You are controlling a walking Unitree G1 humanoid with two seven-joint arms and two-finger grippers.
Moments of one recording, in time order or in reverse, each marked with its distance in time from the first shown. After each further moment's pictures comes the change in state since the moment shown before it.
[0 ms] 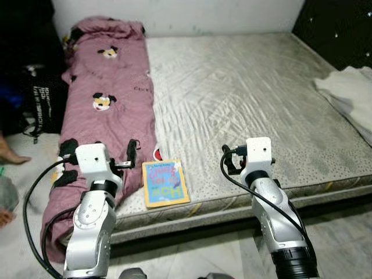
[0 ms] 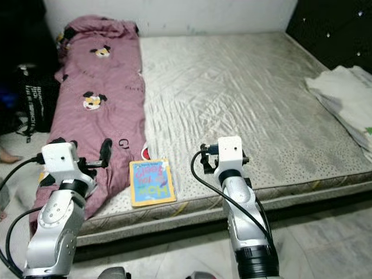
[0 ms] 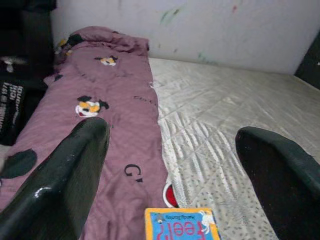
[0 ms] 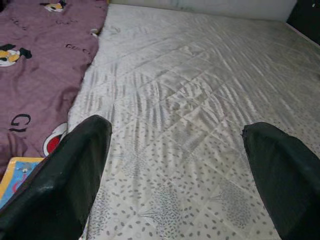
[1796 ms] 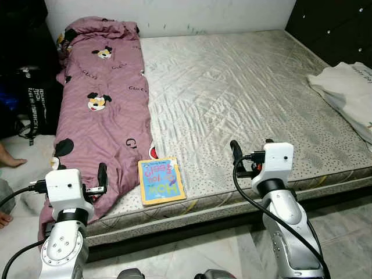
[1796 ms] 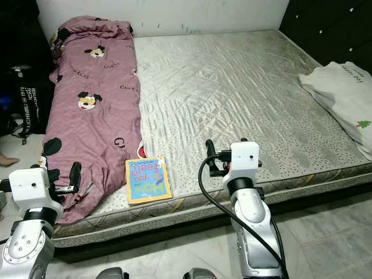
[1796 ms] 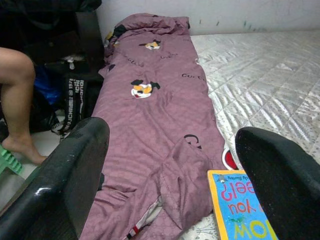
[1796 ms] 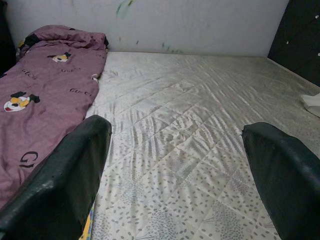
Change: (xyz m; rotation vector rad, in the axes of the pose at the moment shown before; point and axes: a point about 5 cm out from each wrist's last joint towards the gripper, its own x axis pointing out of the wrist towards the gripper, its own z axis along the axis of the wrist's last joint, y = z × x) left arm -0.052 0.044 -0.002 0.188 0.077 0.184; right arm -0.039 -0.008 0.019 0.054 -0.182 0.006
